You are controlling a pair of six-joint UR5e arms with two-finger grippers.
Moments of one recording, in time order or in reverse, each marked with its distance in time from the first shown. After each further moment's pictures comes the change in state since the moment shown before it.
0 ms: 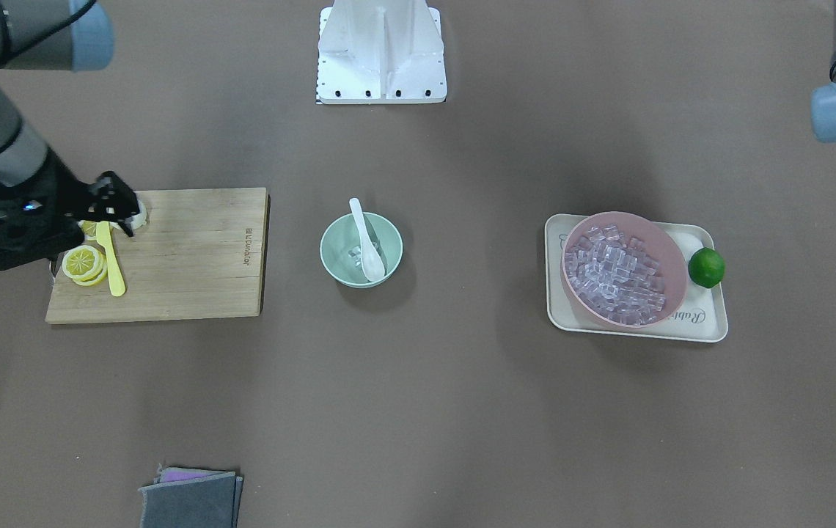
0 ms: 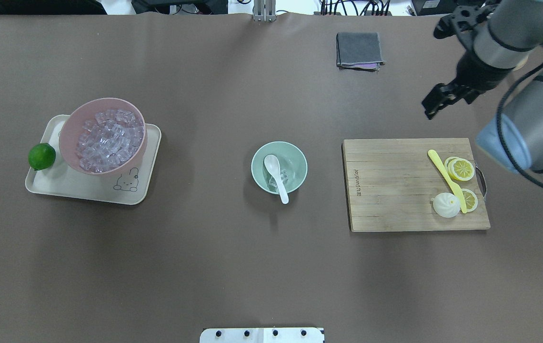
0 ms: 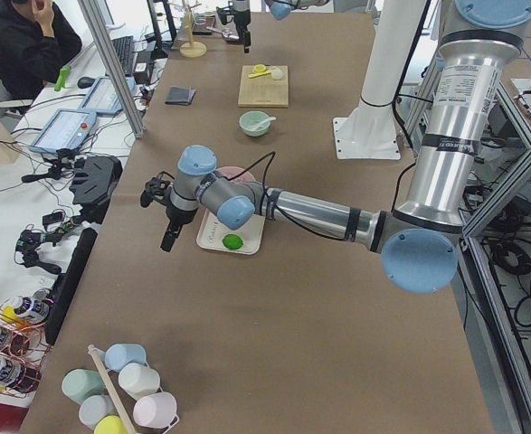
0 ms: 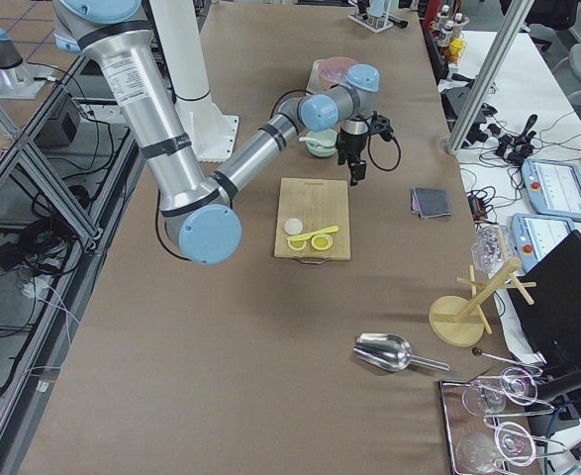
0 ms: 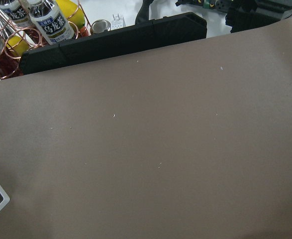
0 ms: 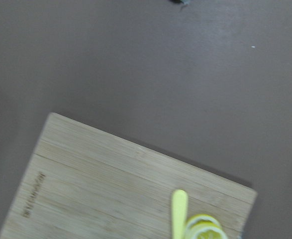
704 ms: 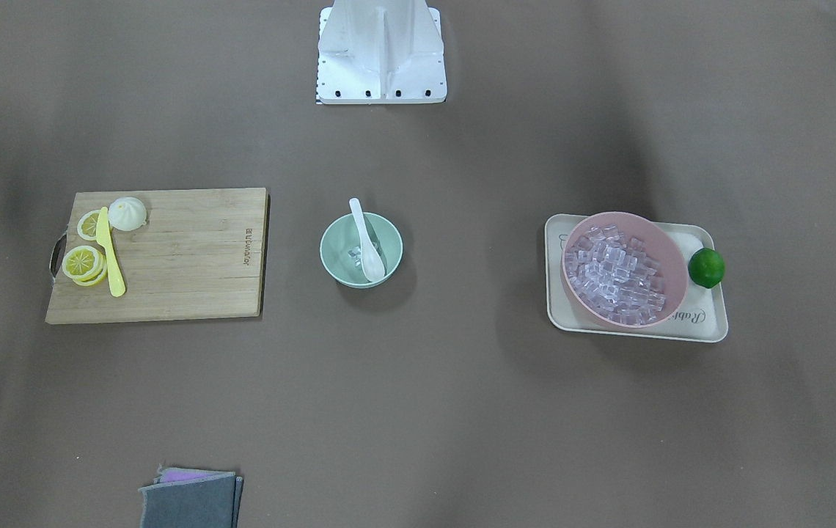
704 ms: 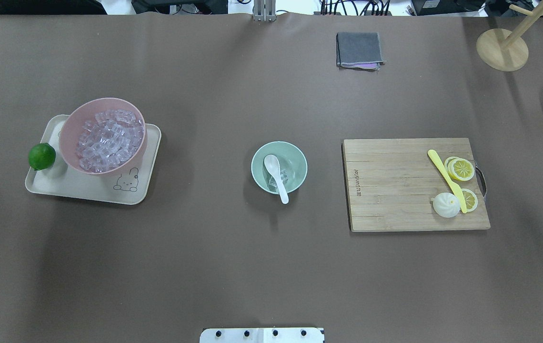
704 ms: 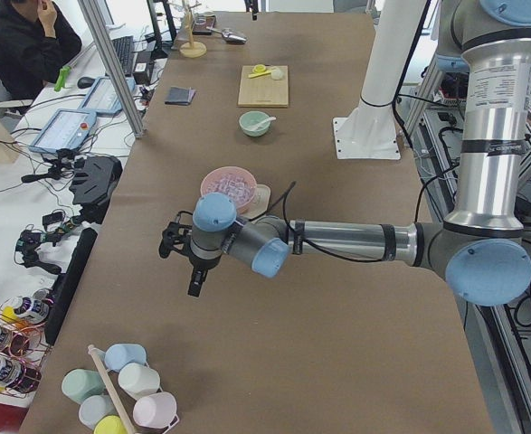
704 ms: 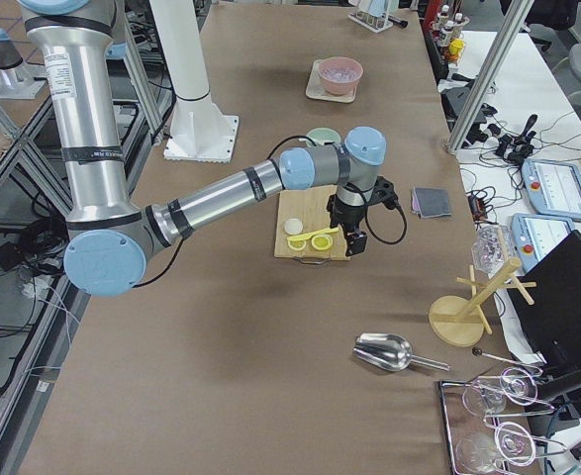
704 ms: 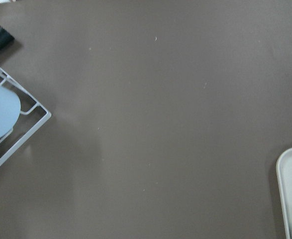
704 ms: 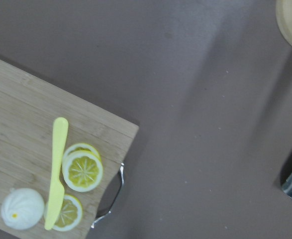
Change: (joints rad) left arm -0.244 0.227 -0.002 0.000 -0.333 0.256; right arm 0.278 -0.249 -0.021 0.006 0.093 -0.381
